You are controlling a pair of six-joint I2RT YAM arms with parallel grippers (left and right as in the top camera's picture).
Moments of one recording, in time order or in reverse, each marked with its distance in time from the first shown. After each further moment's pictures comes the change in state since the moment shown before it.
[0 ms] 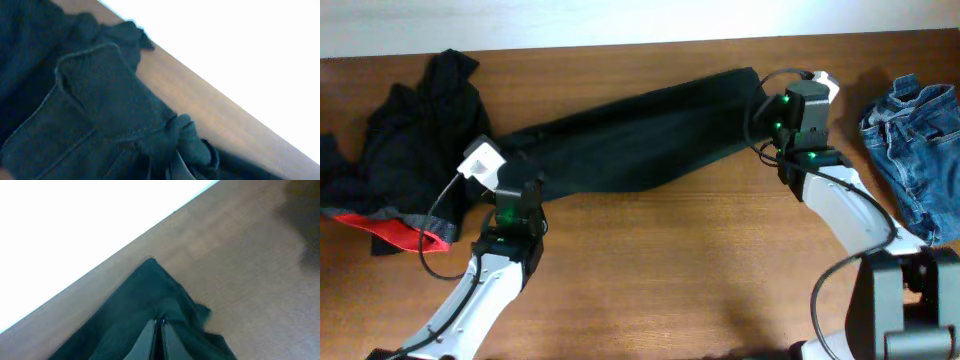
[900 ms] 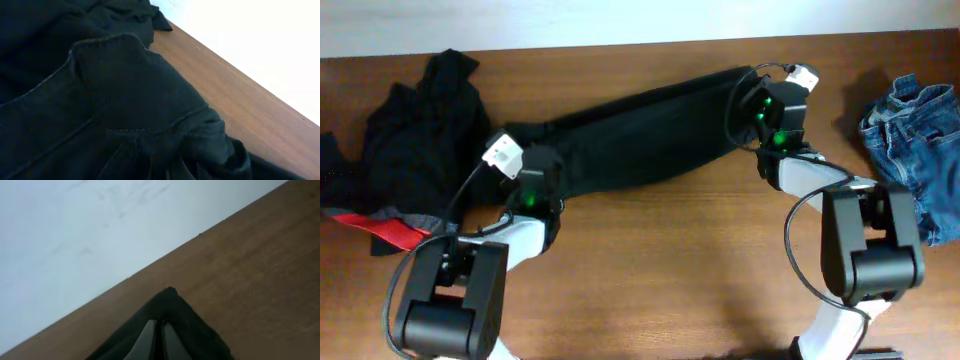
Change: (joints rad) left arm 0.000 0.435 0.097 0.262 -0.069 0.000; right arm 0.009 0.309 0.046 0.444 -0.003 -0.053
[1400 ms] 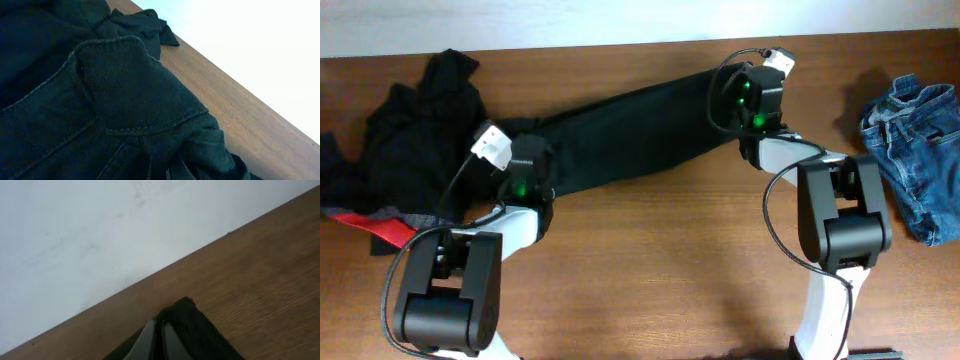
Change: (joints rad) left arm 0.055 0.032 0.063 -0.003 -0.001 0.000; right arm 0.042 0.195 0.208 0.000 0.010 -0.022
